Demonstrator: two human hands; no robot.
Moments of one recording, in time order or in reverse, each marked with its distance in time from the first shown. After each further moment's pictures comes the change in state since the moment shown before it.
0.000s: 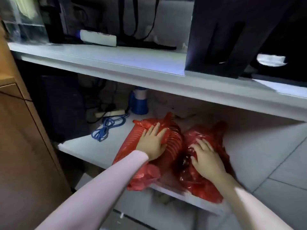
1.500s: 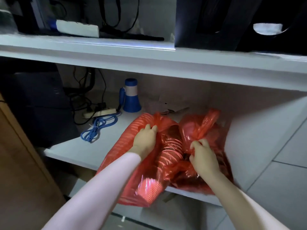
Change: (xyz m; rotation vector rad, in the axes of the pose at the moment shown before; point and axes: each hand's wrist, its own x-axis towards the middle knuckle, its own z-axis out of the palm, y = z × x) left_hand 0.021 -0.002 0.023 0.002 0.034 -0.075; right_hand -0.011 -0.016 0.030 0.237 0.146 0.240
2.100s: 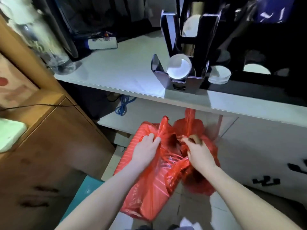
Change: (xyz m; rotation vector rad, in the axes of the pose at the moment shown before) left_hand -0.194 0.103 -0.229 0.161 -0.320 -0.027; right_hand -0.117 -0.075 -0.232 0.060 -0.427 -0.171
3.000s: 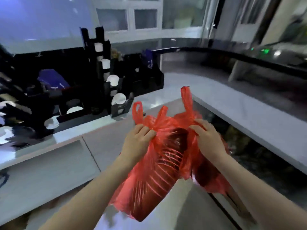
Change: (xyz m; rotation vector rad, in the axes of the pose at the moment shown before) left_hand -0.155 0.423 -0.181 -0.259 0.695 1.124; right_hand -0.481 0.138 -0.298 -0.279 0.898 0.467
